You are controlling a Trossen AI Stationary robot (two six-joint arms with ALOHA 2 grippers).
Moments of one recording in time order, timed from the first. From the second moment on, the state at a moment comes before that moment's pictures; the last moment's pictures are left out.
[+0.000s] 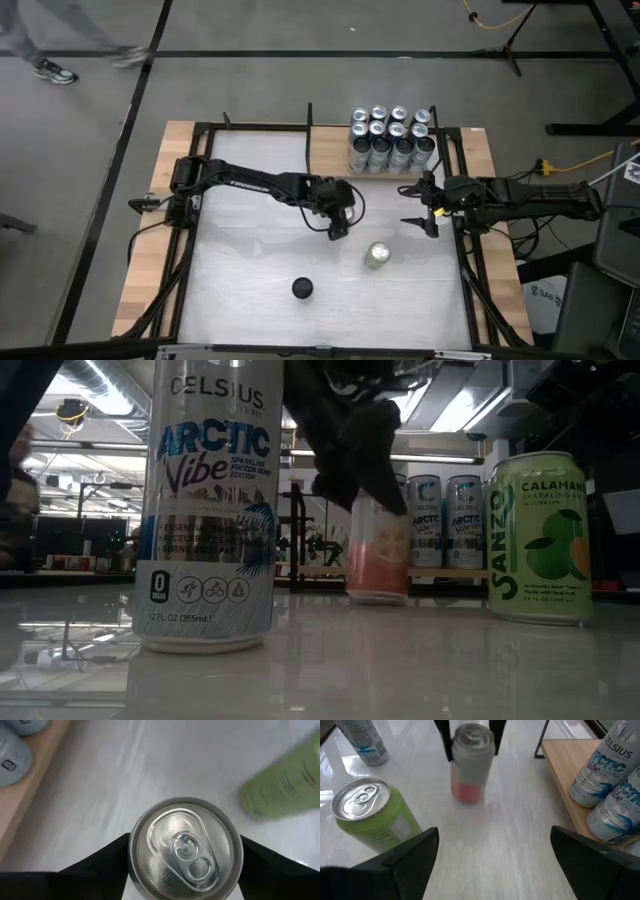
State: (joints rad) left arm 0.01 1.98 1.53 -0.46 -0.08 -0.25; right arm 0.01 0.53 0.47 -0.52 0.03 0.00
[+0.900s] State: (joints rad) left arm 0.17 1.98 2.05 -0.88 -0.08 0.10; right arm 0.01 0.53 0.47 -0.52 0.03 0.00
